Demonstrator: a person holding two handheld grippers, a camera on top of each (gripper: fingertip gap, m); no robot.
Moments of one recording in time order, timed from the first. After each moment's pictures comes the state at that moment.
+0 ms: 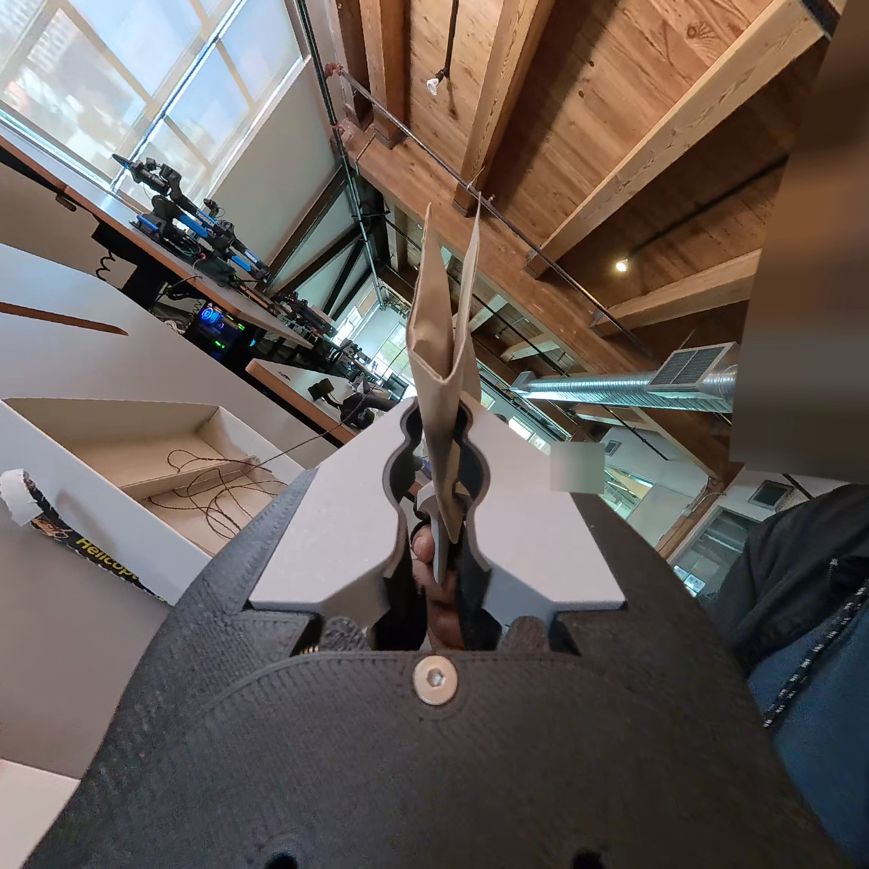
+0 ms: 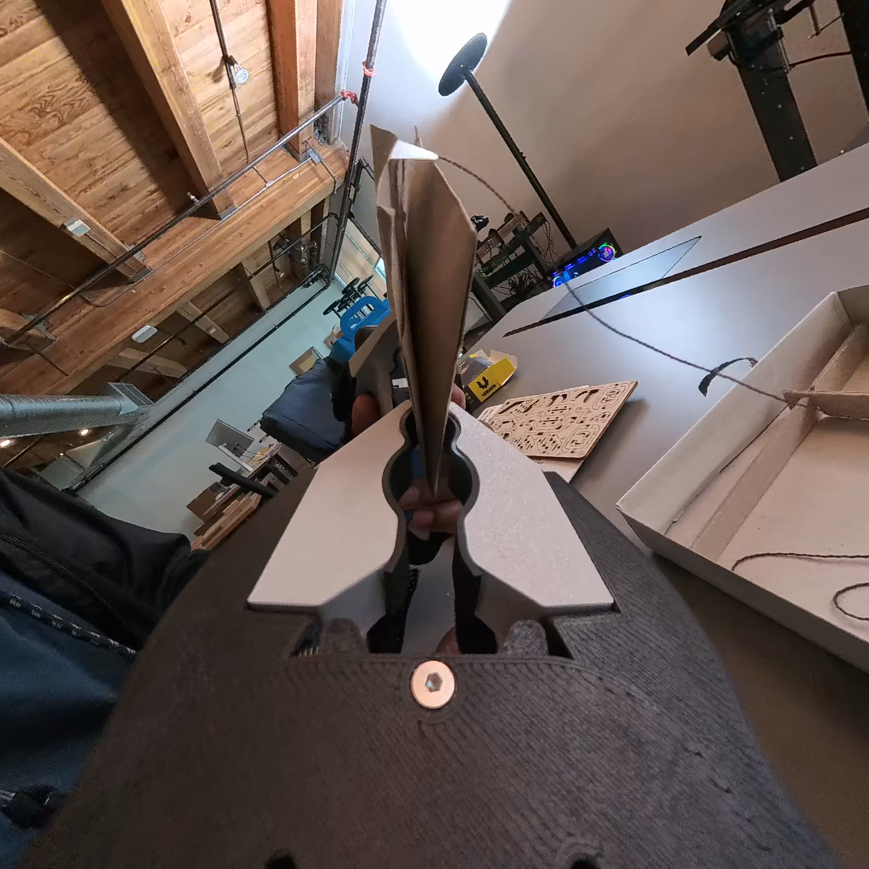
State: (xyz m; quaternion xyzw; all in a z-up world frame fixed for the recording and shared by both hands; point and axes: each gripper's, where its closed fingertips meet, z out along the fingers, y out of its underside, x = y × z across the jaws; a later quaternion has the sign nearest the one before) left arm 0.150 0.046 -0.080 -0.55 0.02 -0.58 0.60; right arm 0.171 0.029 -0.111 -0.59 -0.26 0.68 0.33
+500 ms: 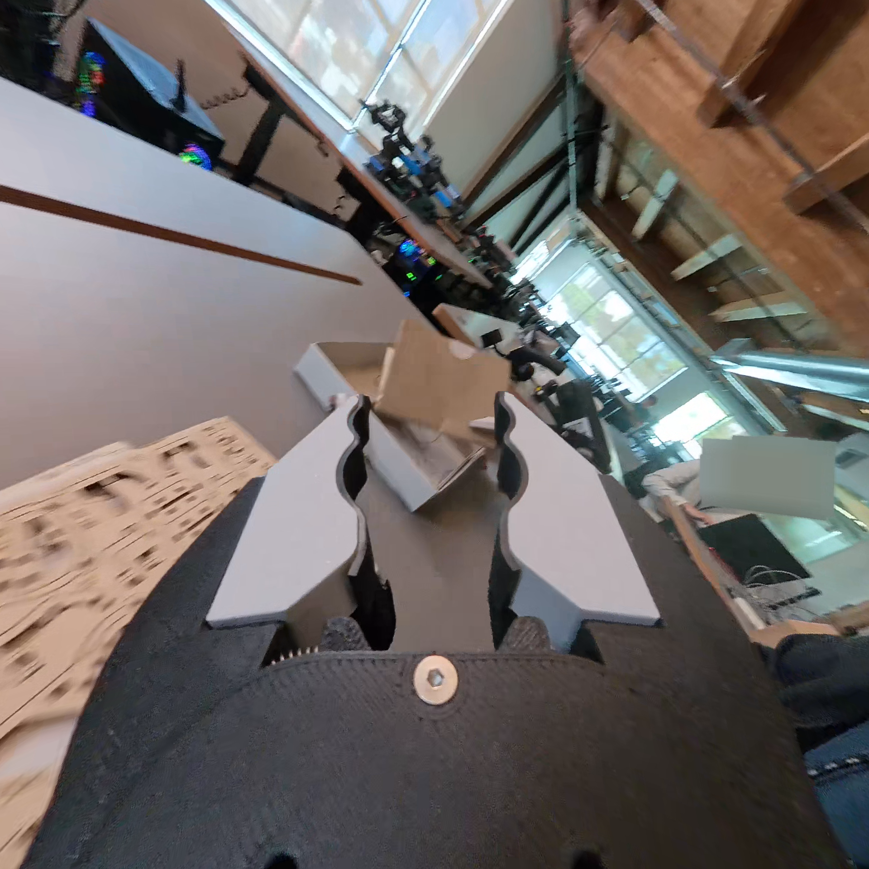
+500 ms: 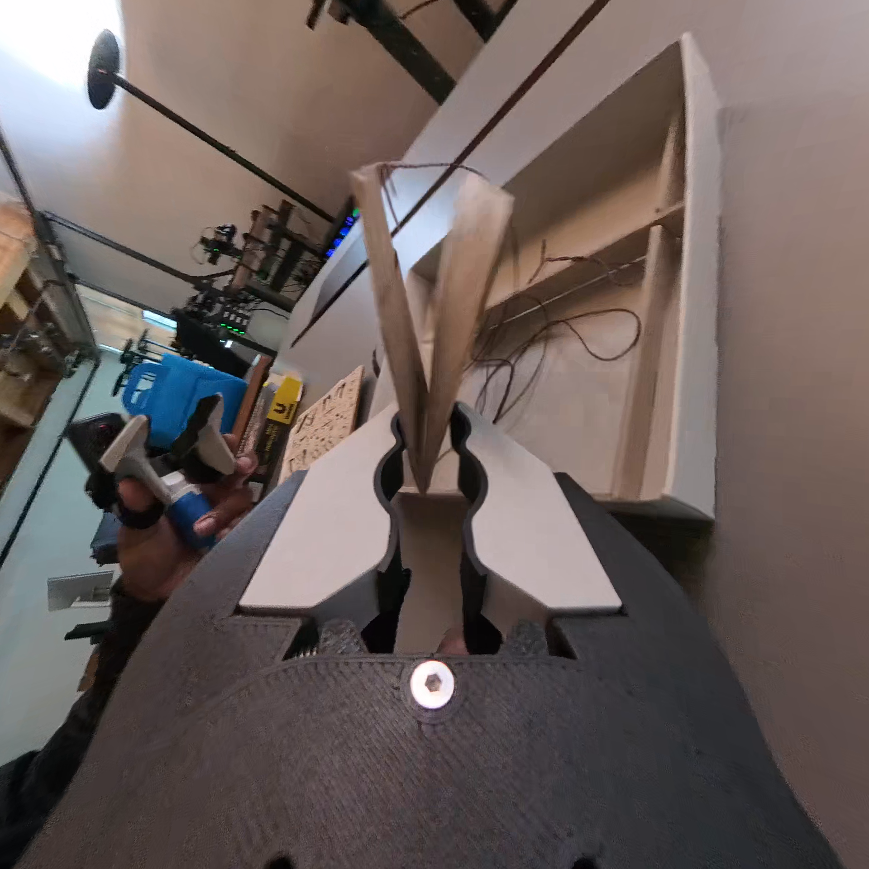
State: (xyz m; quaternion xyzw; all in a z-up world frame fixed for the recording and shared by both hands) left arm 0.056 0.045 -0.114 -0.71 -0.06 -0.42 0.56; right arm 0.238 0.145 -0.198 -0.80 -0.10 0.53 0.28
